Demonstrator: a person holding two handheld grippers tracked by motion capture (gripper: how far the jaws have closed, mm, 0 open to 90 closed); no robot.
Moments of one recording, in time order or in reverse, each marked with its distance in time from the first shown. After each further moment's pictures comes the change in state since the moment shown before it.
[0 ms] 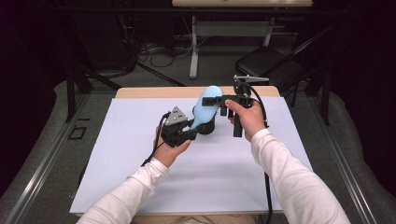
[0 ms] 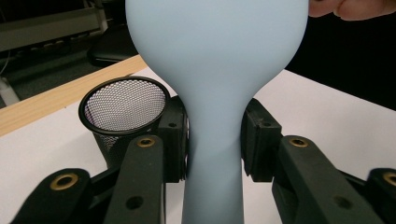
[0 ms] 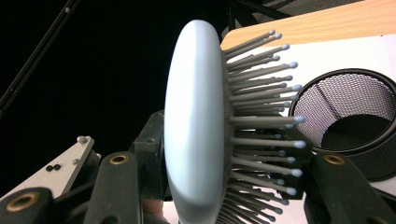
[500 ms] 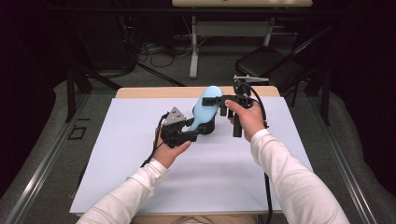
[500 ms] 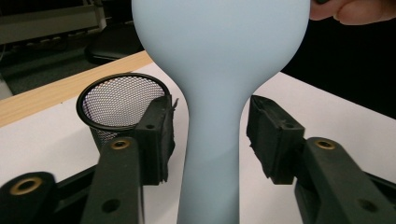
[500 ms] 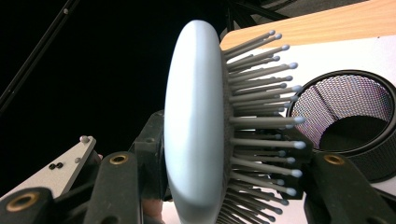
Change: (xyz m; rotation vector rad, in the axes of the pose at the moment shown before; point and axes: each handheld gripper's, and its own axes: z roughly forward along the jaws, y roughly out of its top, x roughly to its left) left arm 0.003 -0.004 0.000 -0.011 -0.013 -0.037; right arm -0.002 0.000 0.001 -0.008 -0.005 -0.005
